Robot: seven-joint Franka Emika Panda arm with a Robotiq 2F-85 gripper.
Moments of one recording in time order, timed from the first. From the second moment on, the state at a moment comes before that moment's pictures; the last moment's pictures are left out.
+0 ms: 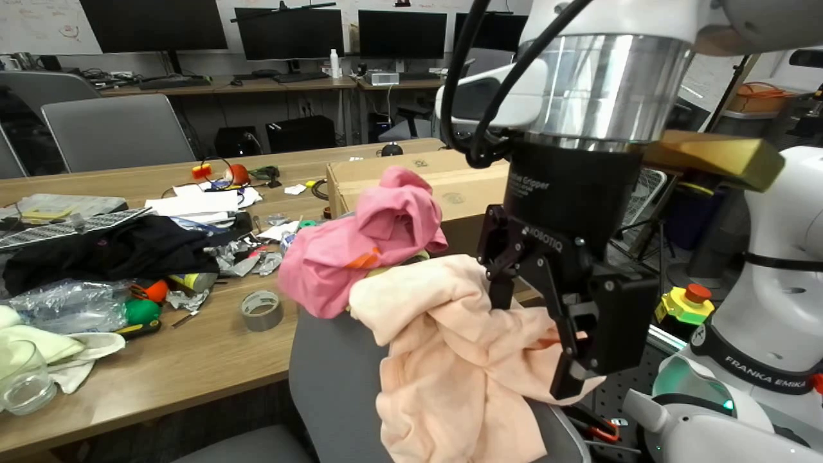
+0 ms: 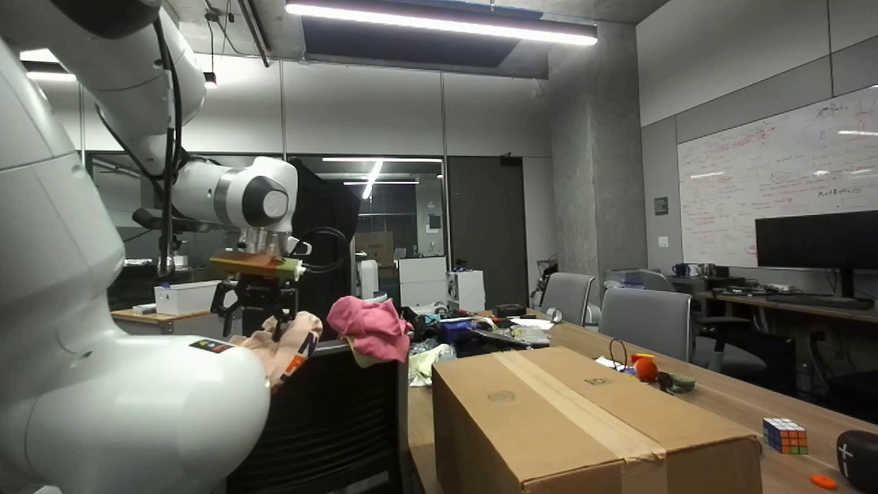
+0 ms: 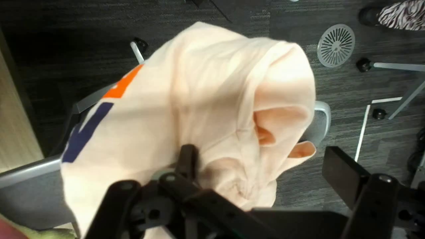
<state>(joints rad) 0.44 -0.45 0.28 -2.50 0.34 2.12 -0.29</state>
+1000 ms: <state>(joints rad) 0.39 -0.34 0.37 -2.43 -0.01 2.10 -0.02</state>
